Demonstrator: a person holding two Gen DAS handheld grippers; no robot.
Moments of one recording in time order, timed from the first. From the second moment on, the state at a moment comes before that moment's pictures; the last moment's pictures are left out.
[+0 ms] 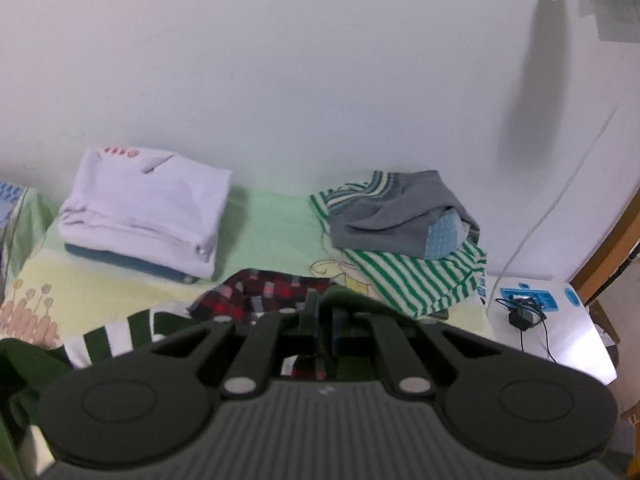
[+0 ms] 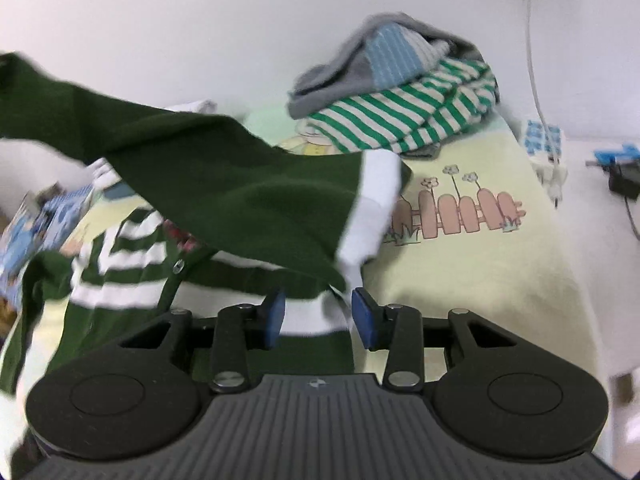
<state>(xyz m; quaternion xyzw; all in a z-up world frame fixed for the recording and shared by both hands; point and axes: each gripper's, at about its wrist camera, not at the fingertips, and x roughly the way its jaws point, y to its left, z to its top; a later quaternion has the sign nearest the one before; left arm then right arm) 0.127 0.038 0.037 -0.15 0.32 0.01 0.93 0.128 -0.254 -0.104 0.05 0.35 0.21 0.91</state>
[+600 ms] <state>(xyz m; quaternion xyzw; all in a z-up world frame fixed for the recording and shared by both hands) 0.124 0.090 0.024 -0.14 0.34 0.05 0.93 0.133 -0.238 -0.113 -0.01 0.39 0.20 0.90</state>
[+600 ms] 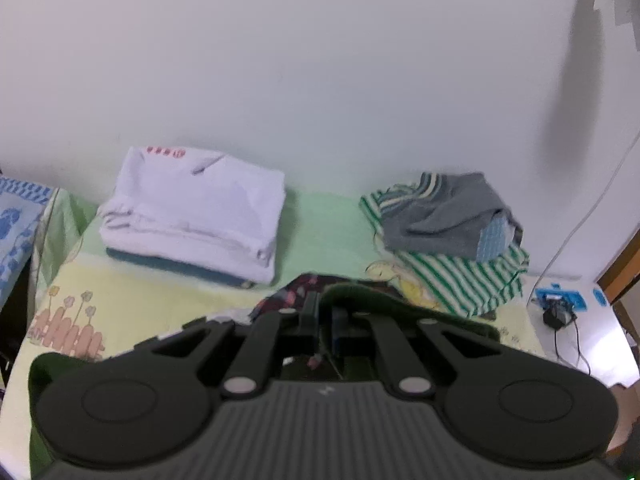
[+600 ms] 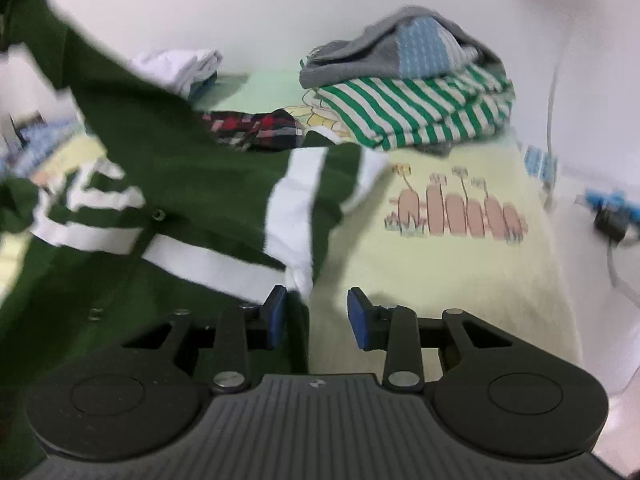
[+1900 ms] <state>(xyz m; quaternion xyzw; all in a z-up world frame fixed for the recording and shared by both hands) 0.153 0.151 0.007 -0.12 0.37 -0.04 0.92 -0.105 -0.254 -0.104 0.12 0.46 0.00 0.88</state>
